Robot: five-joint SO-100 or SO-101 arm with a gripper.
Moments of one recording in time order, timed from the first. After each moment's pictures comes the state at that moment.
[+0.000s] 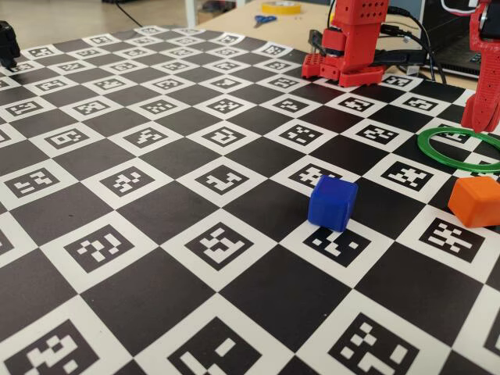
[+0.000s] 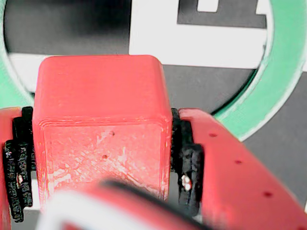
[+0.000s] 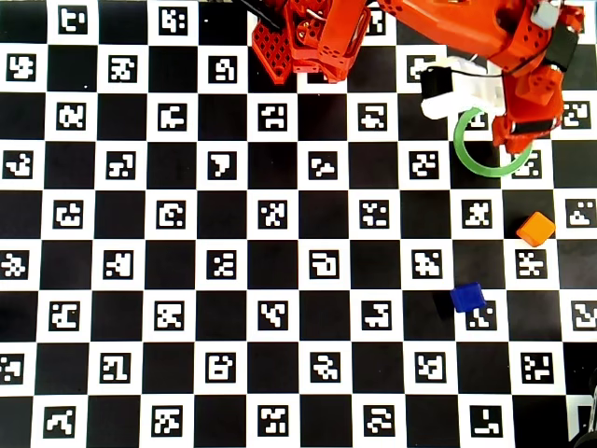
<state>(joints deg) -64.9 82.3 101.6 62.3 61.8</state>
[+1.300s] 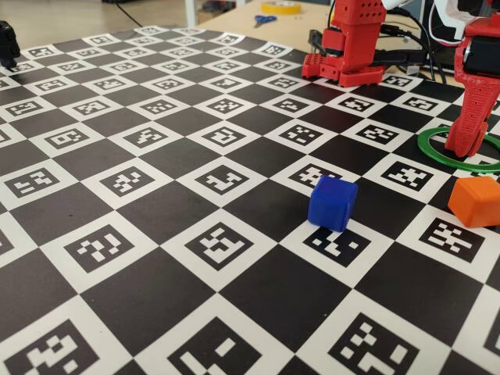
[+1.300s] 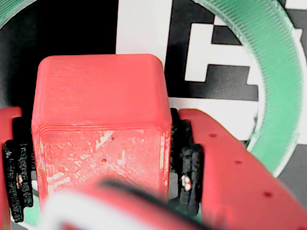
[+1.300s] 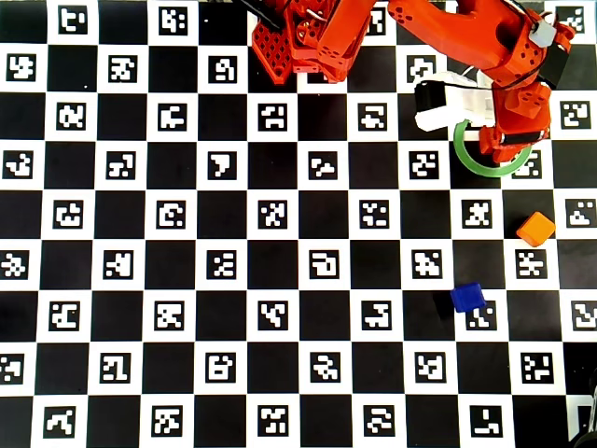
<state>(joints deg) -64.9 78.9 105.8 57.7 61.1</state>
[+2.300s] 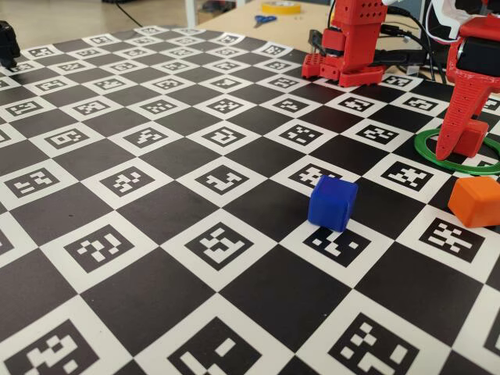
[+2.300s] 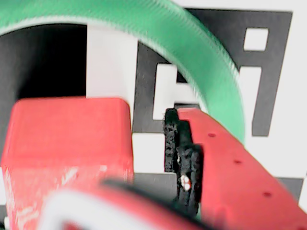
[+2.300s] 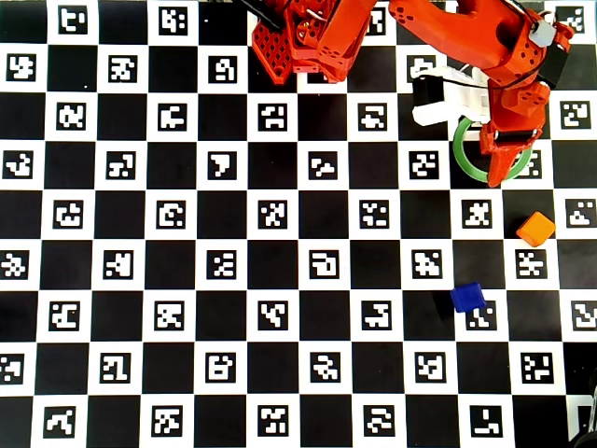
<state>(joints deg) -65.2 78.8 104.5 63.5 61.7</state>
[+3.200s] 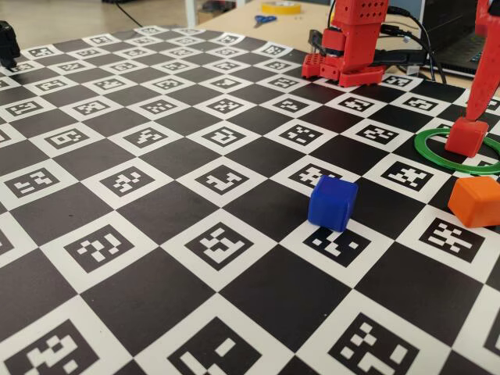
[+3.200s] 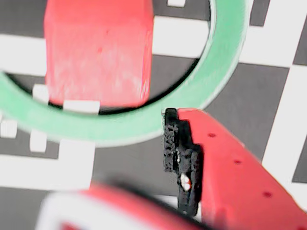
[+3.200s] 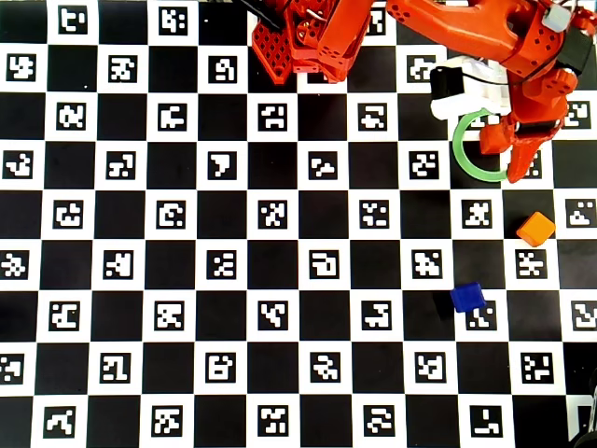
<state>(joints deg) -65.2 81.7 90.2 78.7 57.2</state>
